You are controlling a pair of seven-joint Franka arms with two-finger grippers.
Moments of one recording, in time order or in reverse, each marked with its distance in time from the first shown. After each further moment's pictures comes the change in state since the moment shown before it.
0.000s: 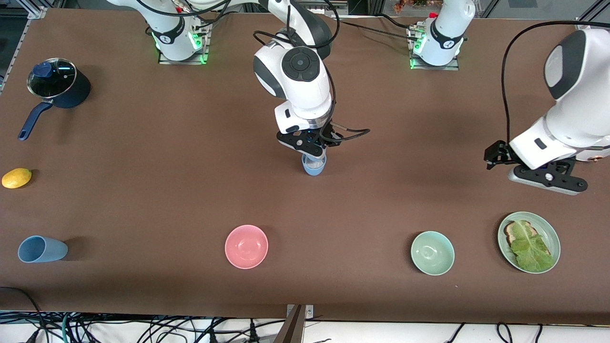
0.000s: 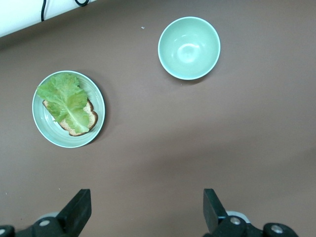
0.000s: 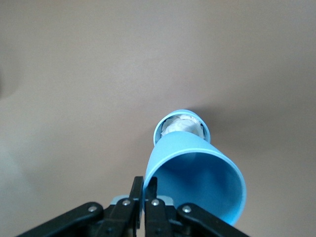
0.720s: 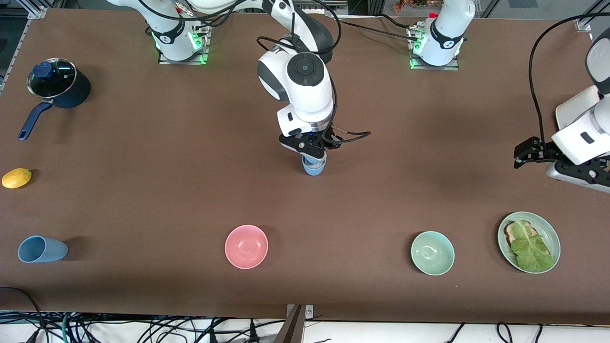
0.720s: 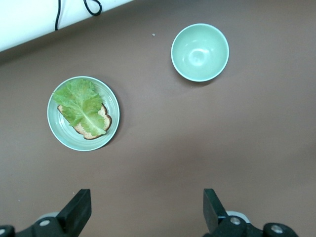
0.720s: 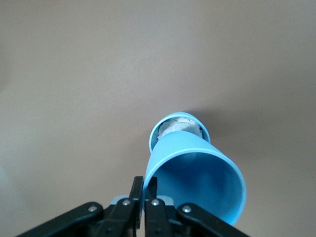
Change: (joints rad) left arm 0.062 -0.030 0.018 0.034 -0.053 -0.019 0.126; right arm 0.013 0.019 -0.002 -0.017 -0.020 0.026 0.000
